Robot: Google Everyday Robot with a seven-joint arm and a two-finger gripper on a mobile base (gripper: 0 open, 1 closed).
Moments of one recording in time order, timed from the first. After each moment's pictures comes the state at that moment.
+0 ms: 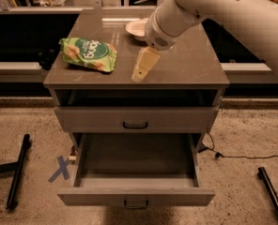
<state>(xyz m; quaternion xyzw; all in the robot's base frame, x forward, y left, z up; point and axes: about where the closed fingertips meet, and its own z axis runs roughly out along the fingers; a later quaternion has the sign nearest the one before) 0.657 -0.011 0.905 -0.63 0.71 0.03 0.33</state>
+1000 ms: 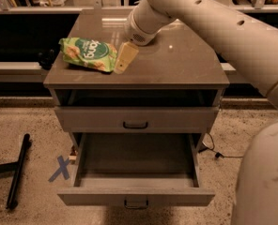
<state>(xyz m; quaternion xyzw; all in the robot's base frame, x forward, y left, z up) 0.716 0.038 0.893 -0.63 0.69 0.03 0.36</state>
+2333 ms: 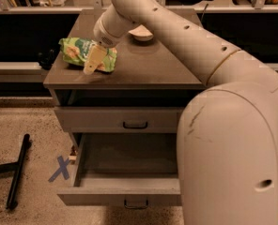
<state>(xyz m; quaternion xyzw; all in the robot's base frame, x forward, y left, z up) 0.748 0.153 0.861 -0.65 0.65 0.11 0.36</state>
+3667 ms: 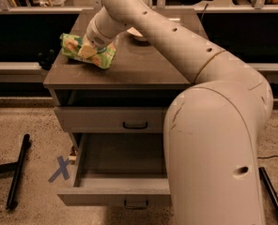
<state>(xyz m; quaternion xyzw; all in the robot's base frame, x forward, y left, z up) 0.768 0.182 0.856 -0.64 0.66 0.12 0.38</state>
